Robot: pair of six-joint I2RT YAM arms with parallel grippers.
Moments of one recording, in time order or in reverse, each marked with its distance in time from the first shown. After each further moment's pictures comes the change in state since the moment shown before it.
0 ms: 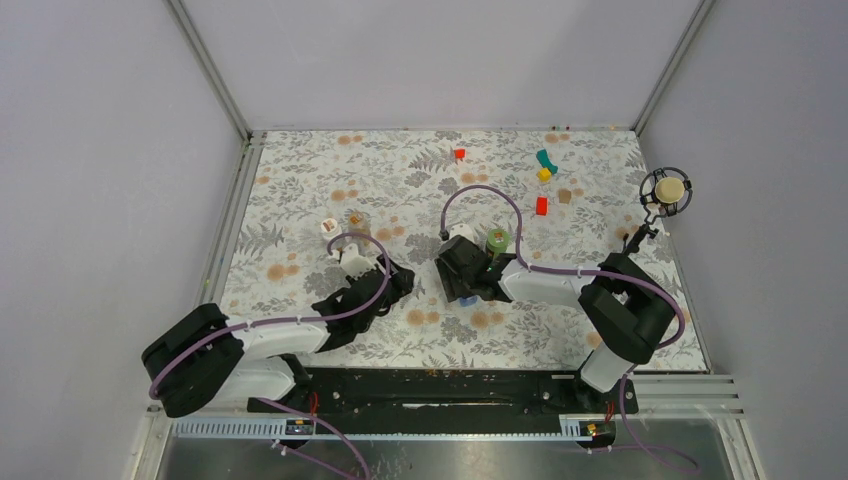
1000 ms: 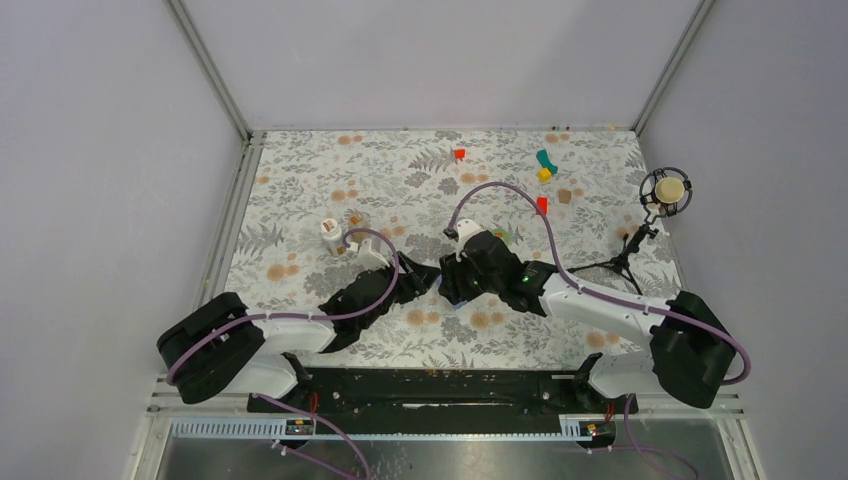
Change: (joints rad) left arm 0.000 0.107 -0.034 0.414 0.266 0.056; right arm 0.000 -0.313 -0.096 0.060 -0.275 -0.063
